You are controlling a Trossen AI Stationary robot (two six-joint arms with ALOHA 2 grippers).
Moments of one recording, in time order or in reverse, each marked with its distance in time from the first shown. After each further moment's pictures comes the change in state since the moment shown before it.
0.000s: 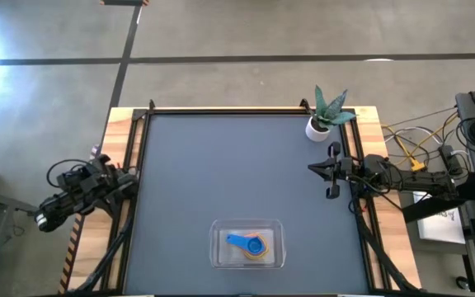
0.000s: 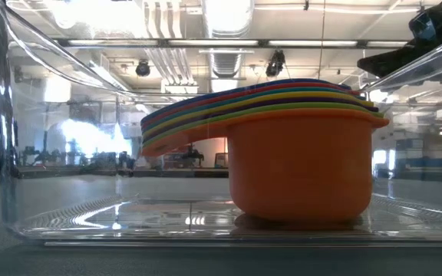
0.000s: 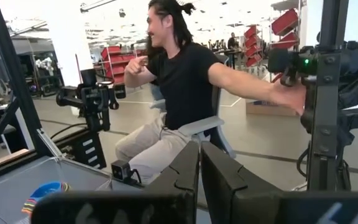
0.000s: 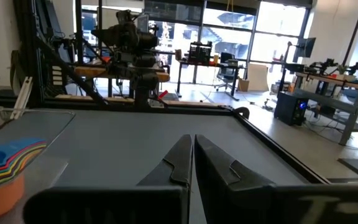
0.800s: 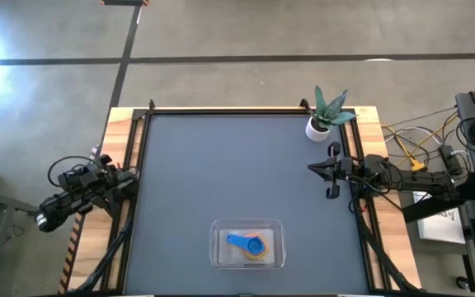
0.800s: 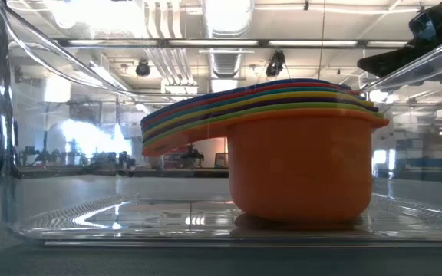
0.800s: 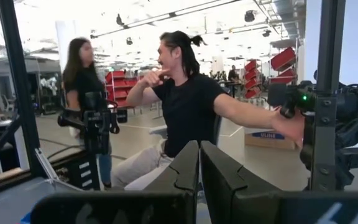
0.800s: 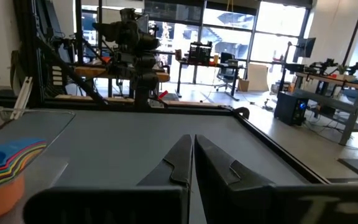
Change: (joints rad) left arm 0.000 0.000 -0.010 -0.016 -0.138 -0.030; right arm 0.000 0.000 0.000 0.001 0.000 0.000
